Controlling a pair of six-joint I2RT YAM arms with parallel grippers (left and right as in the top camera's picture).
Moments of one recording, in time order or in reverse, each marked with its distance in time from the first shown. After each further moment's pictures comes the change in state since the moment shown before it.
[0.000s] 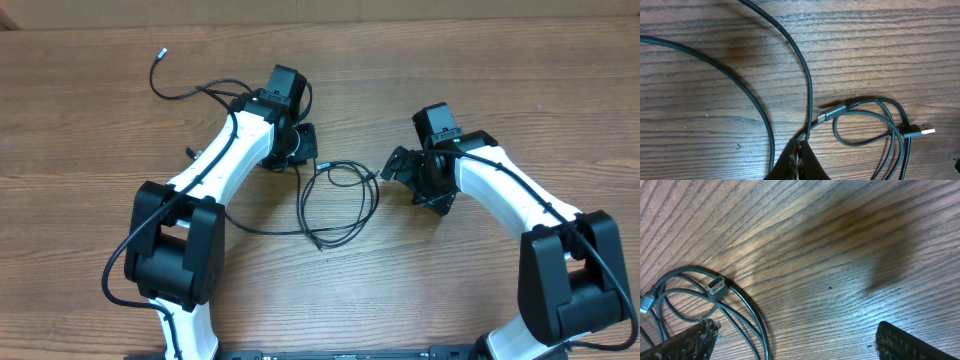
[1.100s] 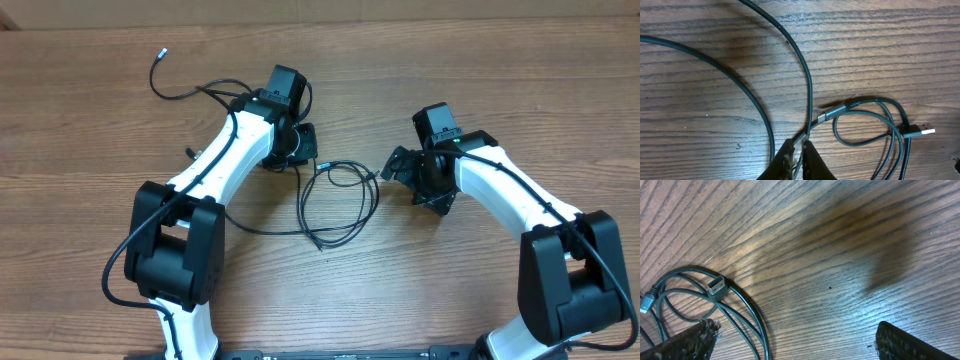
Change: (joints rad) left arm 0.000 0.000 0.000 0.000 0.000 0.000; right arm 0.000 0.000 0.000 0.000 0.000 0.000
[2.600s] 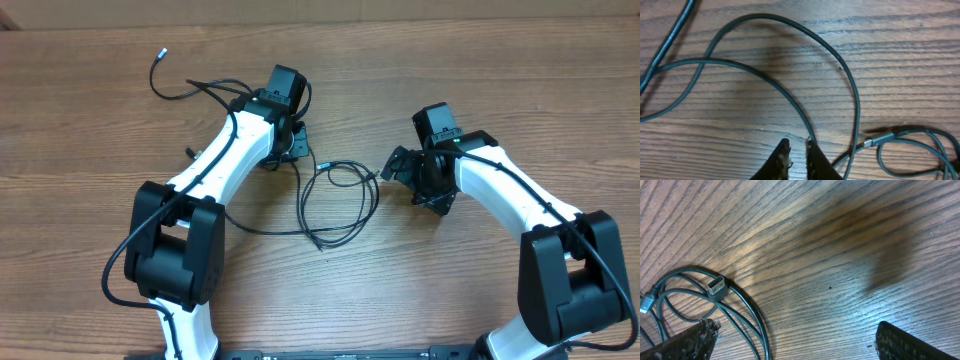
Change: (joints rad) left arm 0.000 0.000 0.000 -0.002 -0.211 0.000; right arm 0.000 0.000 0.000 0.000 0.000 0.000
